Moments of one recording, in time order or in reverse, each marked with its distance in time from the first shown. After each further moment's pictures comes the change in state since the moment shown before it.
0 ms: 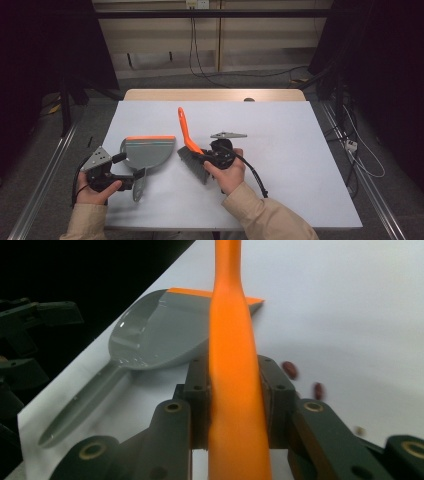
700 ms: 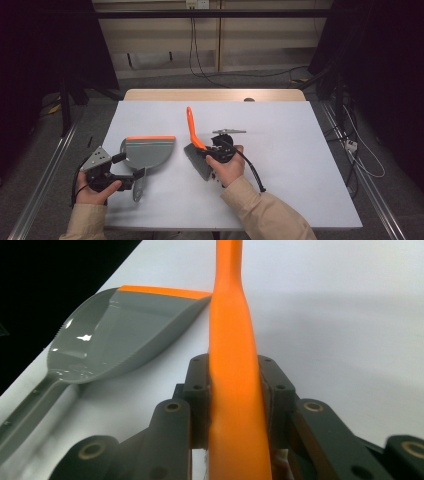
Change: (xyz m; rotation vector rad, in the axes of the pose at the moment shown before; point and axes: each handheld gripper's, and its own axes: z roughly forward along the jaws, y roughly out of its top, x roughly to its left) left arm 0.000 0.000 0.000 0.007 -0.002 0.001; right arm -0.032 0.002 0.014 0.032 -0.098 0.064
